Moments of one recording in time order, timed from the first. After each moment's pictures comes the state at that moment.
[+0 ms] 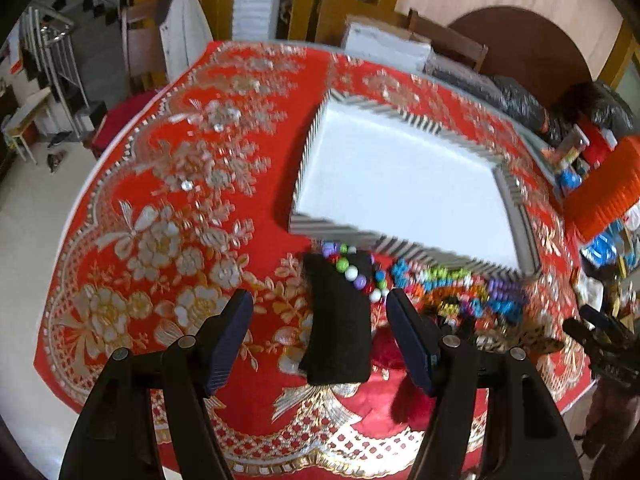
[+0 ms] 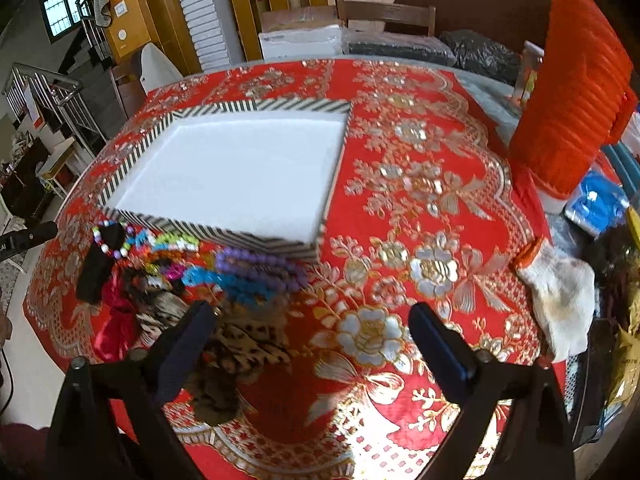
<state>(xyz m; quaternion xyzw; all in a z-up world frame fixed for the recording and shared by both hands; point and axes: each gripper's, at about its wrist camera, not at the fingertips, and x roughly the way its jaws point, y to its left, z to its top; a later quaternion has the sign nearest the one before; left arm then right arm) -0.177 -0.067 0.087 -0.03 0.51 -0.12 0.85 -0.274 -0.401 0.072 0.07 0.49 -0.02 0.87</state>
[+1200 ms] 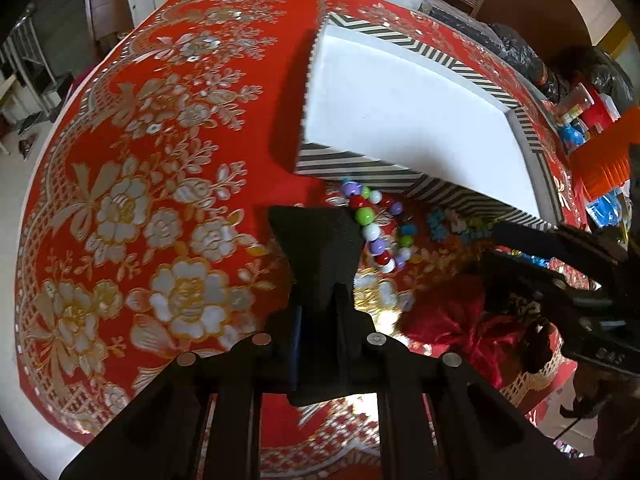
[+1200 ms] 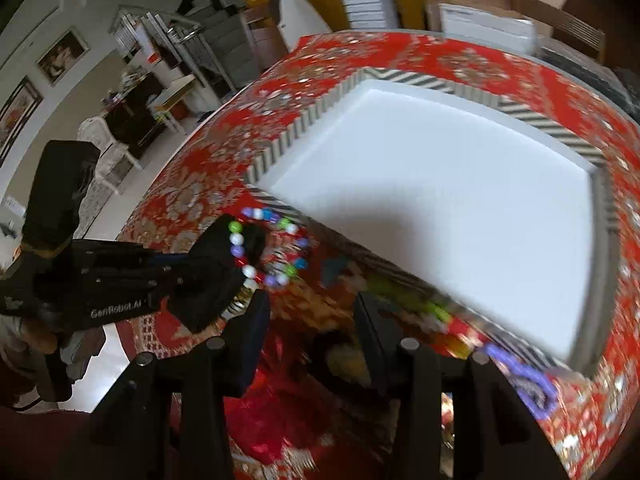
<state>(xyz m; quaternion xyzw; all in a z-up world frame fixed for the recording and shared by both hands) -0.149 -0.055 0.037 -0.02 0.59 -0.16 0.79 -0.161 -0.231 0.048 0.04 0.51 0.23 0.83</state>
